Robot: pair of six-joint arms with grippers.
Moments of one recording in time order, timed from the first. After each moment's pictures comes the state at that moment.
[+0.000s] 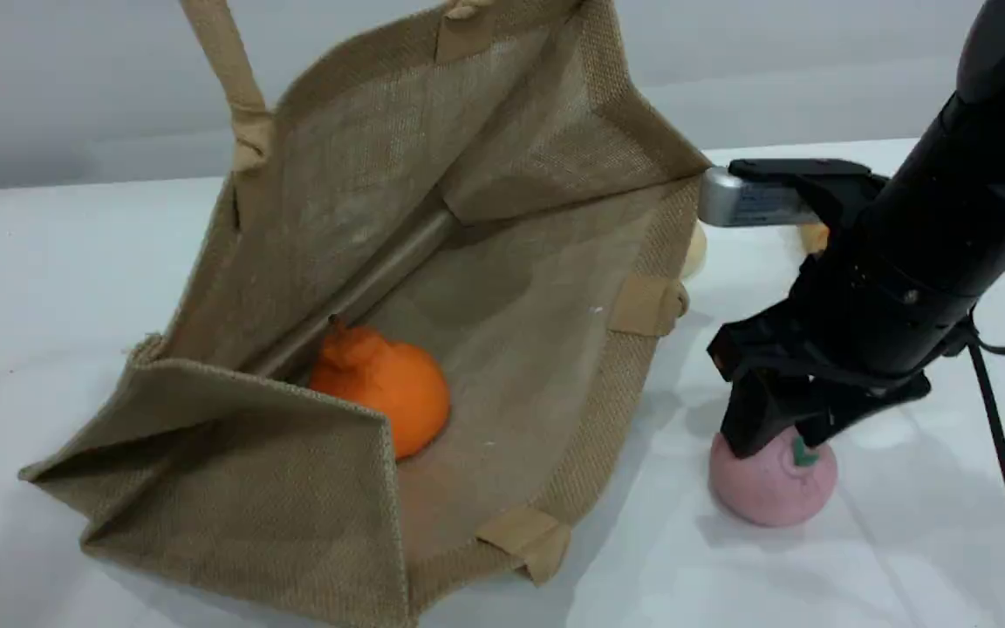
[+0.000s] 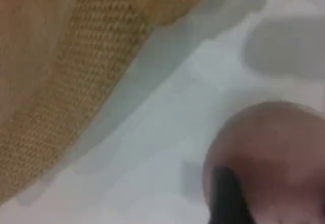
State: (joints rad) left arm -0.24 1.72 -1.82 -0.50 1.22 0.57; right arm 0.30 1.98 -0.89 0.66 0.38 -0.51
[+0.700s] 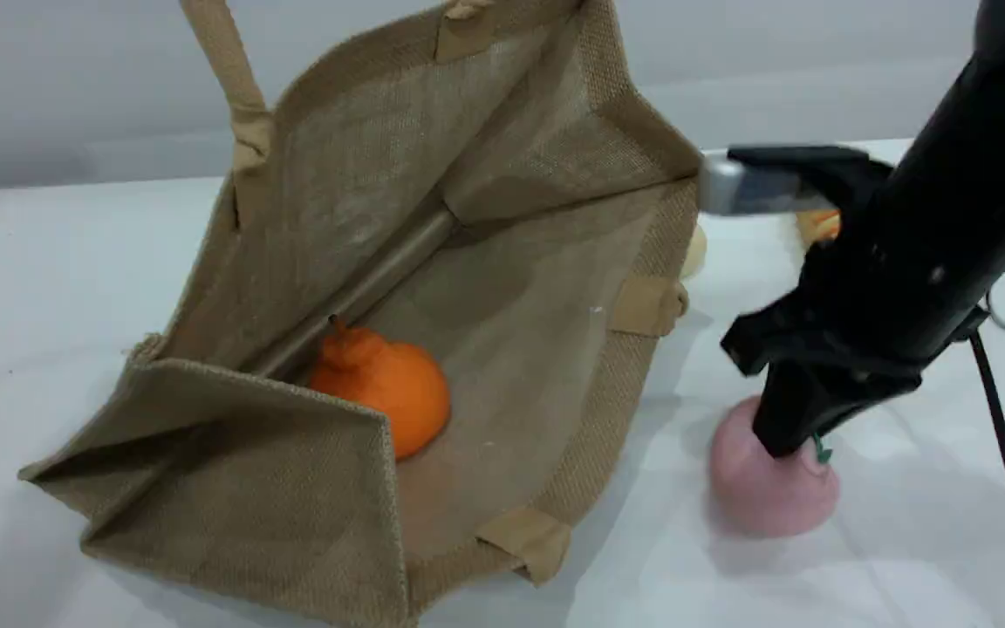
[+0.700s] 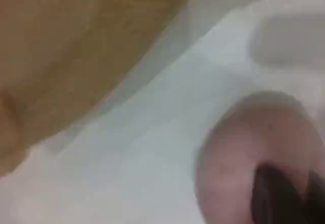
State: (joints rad) left arm -0.24 1.72 -1.82 -0.50 1.22 0.57; right arm 0.30 1.91 -0.90 0.59 0.51 -0.51
